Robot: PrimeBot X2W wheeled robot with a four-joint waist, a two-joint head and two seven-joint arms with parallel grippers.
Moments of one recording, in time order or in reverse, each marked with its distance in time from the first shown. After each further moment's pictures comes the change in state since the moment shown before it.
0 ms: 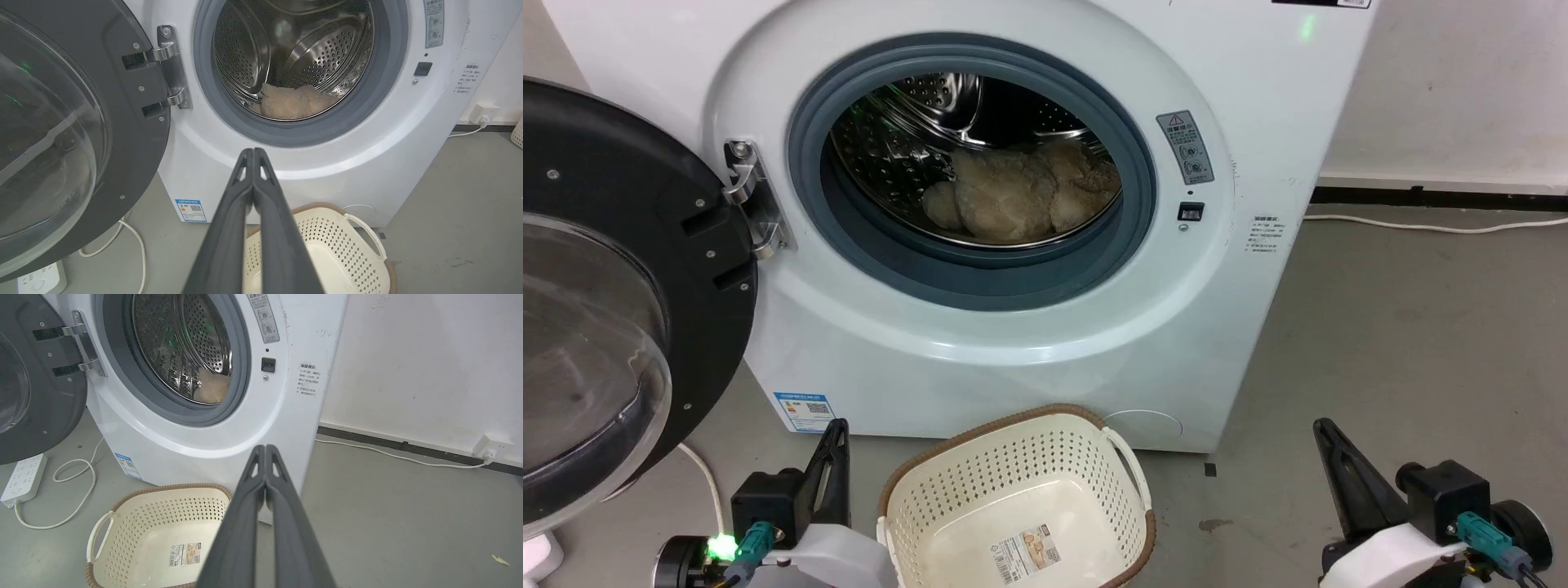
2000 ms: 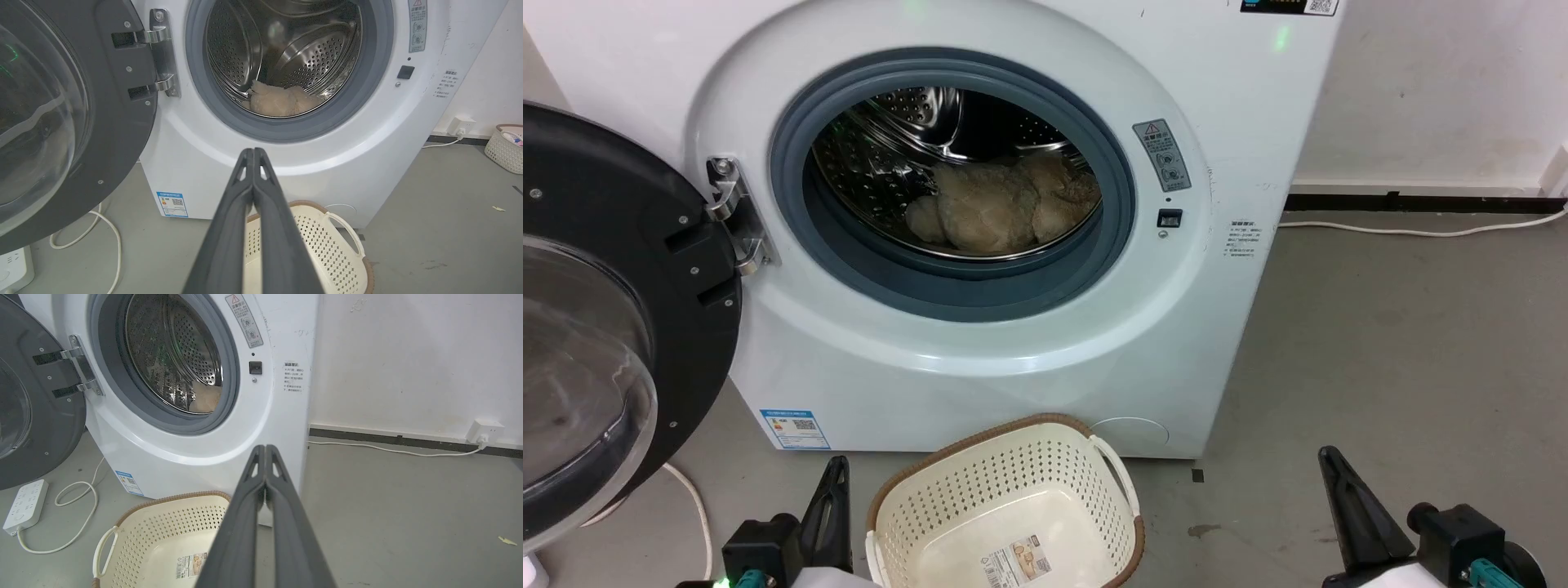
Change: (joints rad) left arm 0.054 0.026 -0.039 0.063 -0.113 0.026 -0.123; right arm 0.059 0.000 0.013 0.037 0.059 0.000 -0.123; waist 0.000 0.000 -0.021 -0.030
